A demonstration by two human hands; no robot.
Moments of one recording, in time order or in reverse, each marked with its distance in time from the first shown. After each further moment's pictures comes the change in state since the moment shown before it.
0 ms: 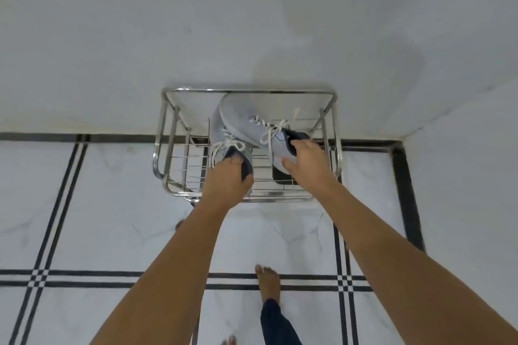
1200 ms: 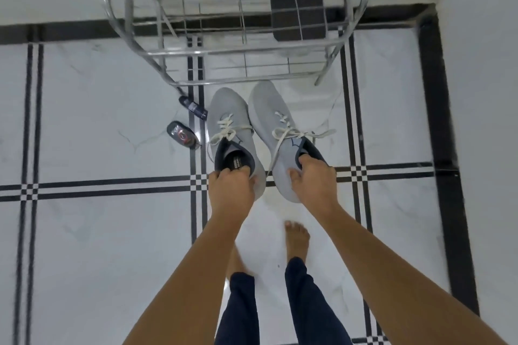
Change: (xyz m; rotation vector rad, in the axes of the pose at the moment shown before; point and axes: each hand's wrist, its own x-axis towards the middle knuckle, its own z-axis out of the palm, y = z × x) left_hand -0.189 -0.069 0.255 0.237 -0.094 -0.043; right_hand -0.227 0.063 0.269 0.029 -0.071 0.281
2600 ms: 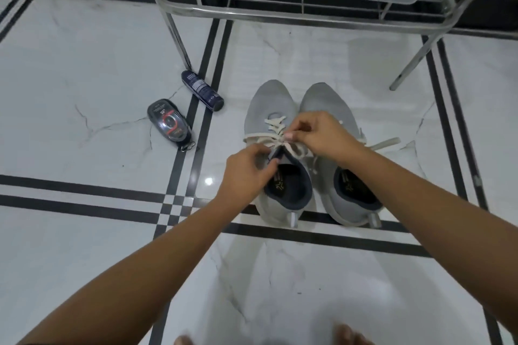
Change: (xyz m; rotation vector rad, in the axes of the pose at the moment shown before) left_hand 0.198 -0.081 0.255 -0.818 0.397 0.040; right_hand 0.234 0.002 0.205 0.467 -0.101 -0.454
